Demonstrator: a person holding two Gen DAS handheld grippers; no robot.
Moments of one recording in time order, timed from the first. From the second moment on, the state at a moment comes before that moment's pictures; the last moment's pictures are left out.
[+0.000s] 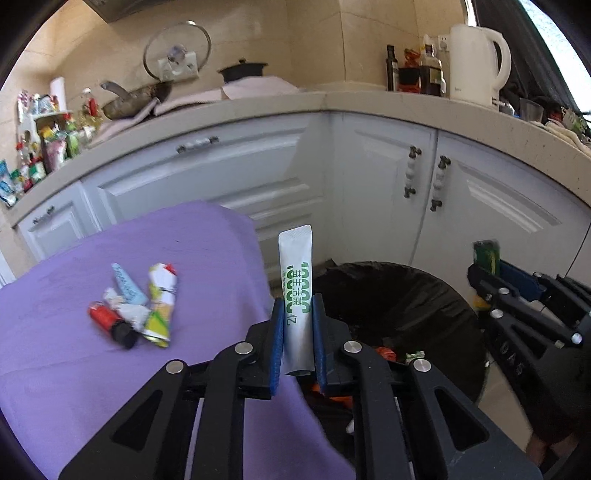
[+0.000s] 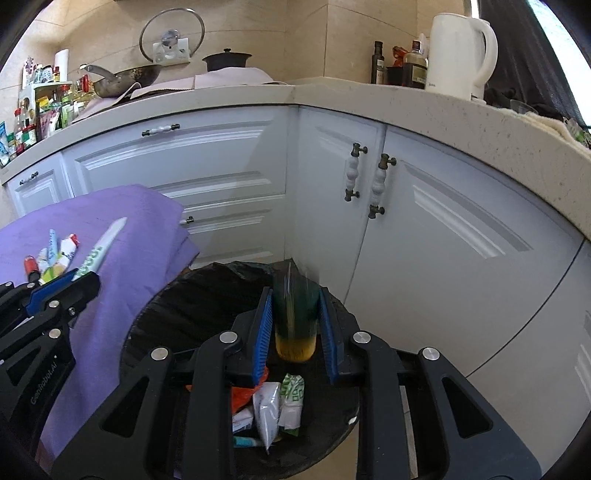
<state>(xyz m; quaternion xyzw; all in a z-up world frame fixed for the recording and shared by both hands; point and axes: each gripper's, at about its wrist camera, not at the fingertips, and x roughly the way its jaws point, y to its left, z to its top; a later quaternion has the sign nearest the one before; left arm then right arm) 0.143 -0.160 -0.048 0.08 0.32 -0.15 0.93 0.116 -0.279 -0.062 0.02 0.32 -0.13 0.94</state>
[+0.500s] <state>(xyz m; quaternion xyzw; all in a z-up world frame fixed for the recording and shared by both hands) 0.143 -0.156 -0.041 0.07 0.33 -0.13 0.93 0.109 -0.276 -0.049 0.03 0.30 -0.13 0.94</state>
